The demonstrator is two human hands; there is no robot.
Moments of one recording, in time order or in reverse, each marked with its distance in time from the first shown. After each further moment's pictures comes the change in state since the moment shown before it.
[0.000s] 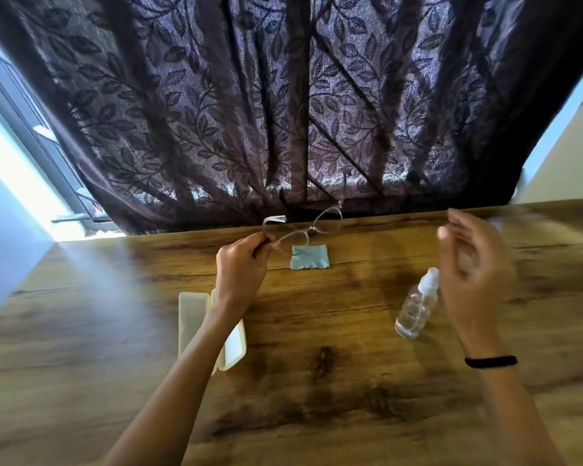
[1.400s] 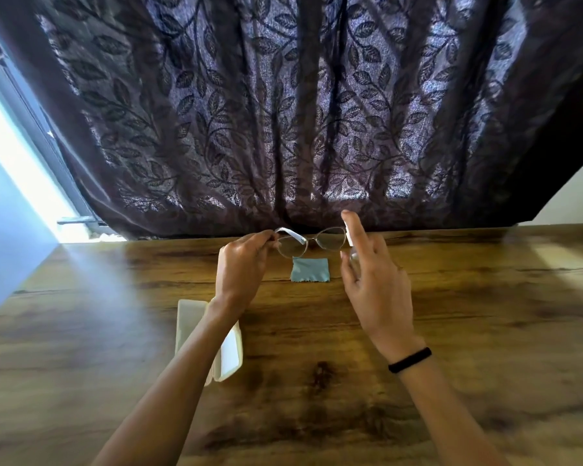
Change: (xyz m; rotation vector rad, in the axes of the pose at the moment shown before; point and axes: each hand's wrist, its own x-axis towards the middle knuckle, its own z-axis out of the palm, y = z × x) left_hand 0.017 -0.004 0.002 0.075 0.017 0.087; right_hand -0.011 -0.053 0.064 -0.274 -0.488 -0.056
